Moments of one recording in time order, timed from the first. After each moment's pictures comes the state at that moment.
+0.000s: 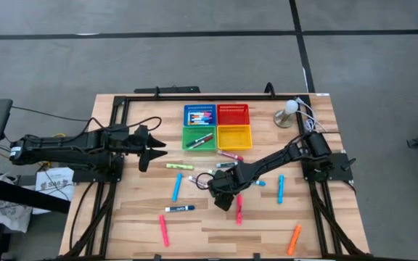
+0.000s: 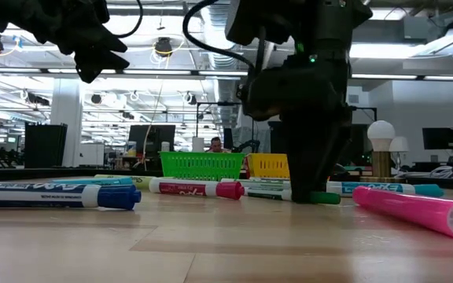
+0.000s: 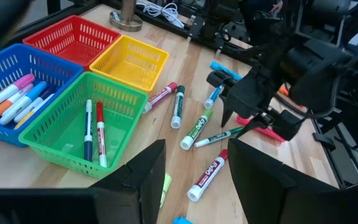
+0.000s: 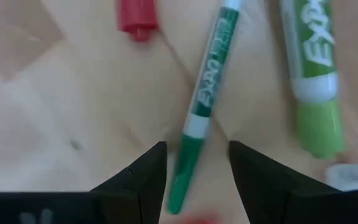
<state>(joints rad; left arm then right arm) 0.07 0.61 0.46 -0.22 0.03 -0.29 0.29 2.05 1.38 -0.75 0.00 0.79</state>
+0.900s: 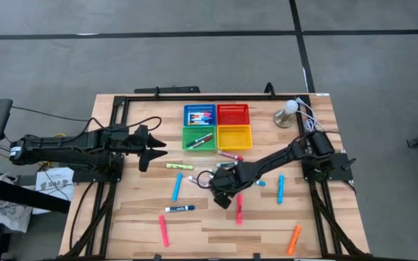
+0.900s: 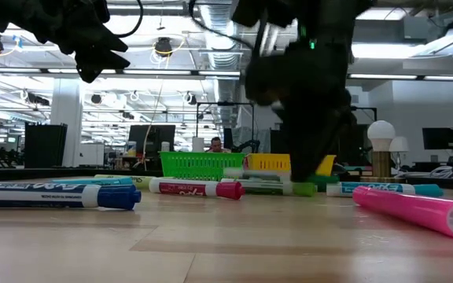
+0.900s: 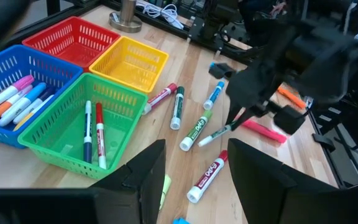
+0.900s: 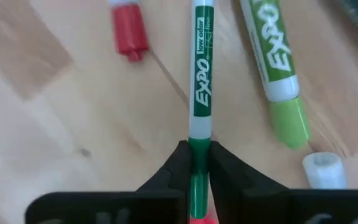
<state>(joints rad) 0.07 0.61 0.46 -0.22 0.03 -0.29 0.29 2.00 1.38 -0.77 0.05 0.85</state>
